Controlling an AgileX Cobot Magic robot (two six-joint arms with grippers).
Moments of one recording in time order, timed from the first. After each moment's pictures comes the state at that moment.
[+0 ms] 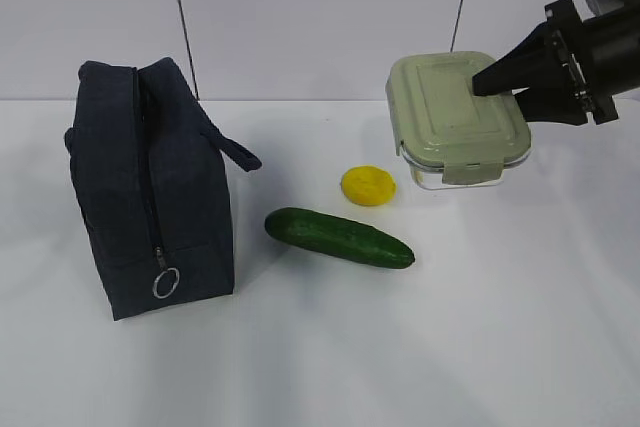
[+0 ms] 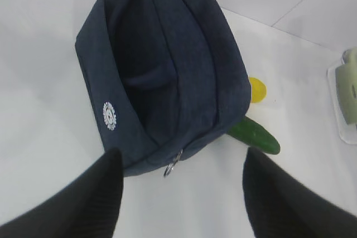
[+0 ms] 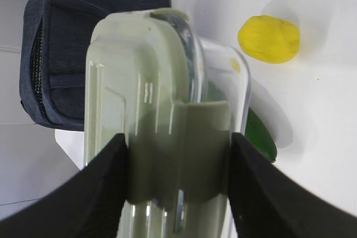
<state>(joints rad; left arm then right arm) -0.06 0.74 -0.66 -0.54 0.68 0.01 -0.19 1.82 -1.34 1.11 1.18 -0.74</state>
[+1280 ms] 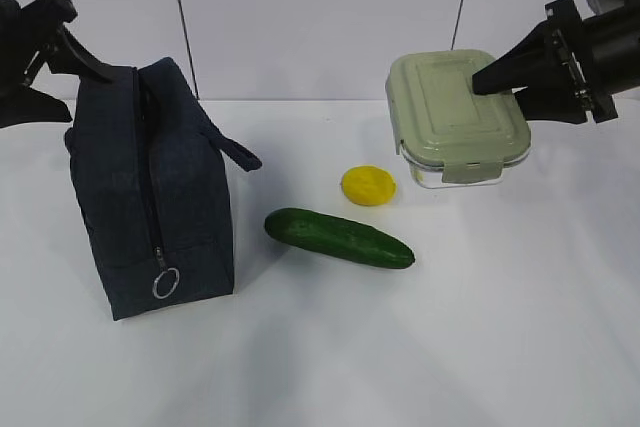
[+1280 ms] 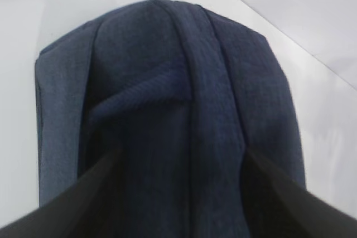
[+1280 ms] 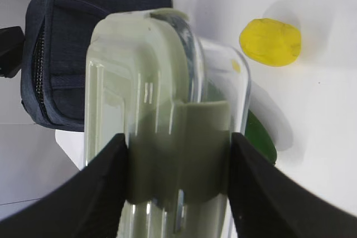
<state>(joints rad) -0.06 1.61 -1.11 -0.80 0.57 0.06 -0.19 1.82 -1.34 1.12 1.18 -0.75</state>
